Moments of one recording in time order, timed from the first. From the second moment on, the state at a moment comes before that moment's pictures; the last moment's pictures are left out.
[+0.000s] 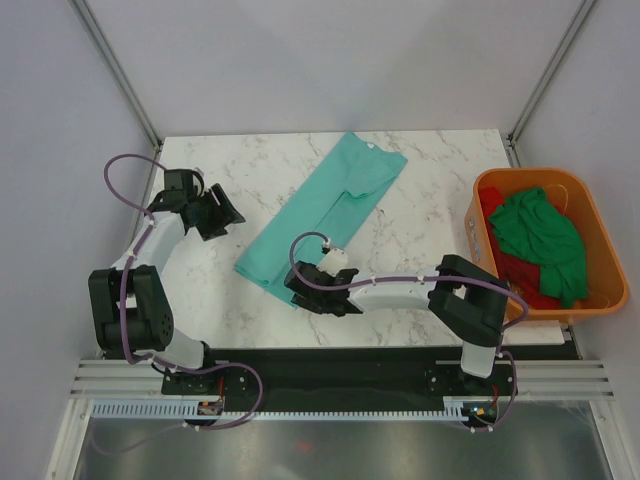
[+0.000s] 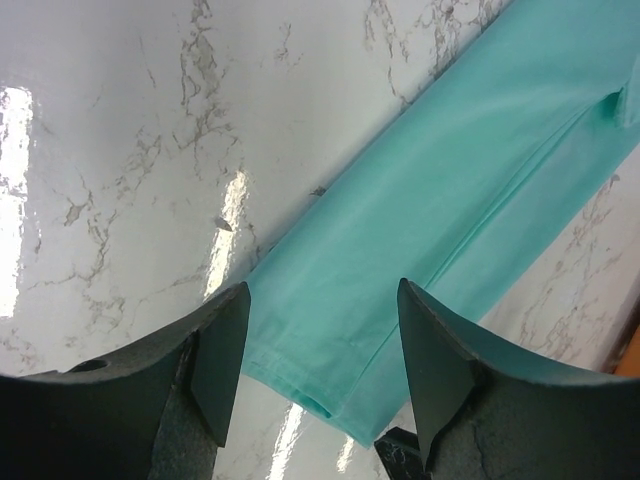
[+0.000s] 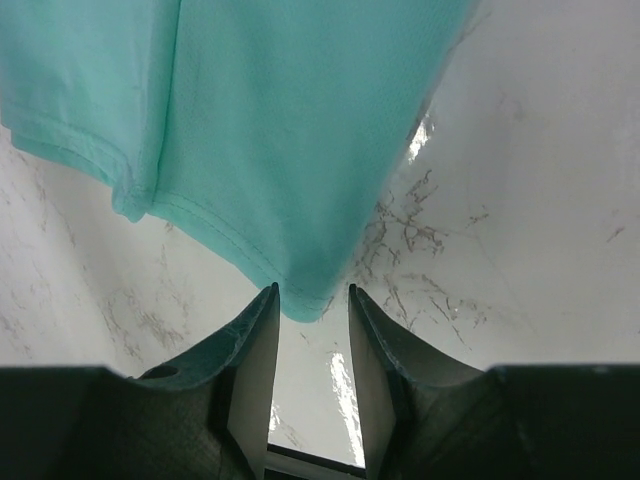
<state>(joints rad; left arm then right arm) 0.08 1.51 1.05 -0.47 0.30 -0.46 1.15 1.84 1.12 -0.27 0.38 1.42</state>
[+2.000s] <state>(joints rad) 0.12 1.38 0.90 -0.48 0.46 -0.46 1.18 1.84 1.09 -0.29 0.44 1.44</state>
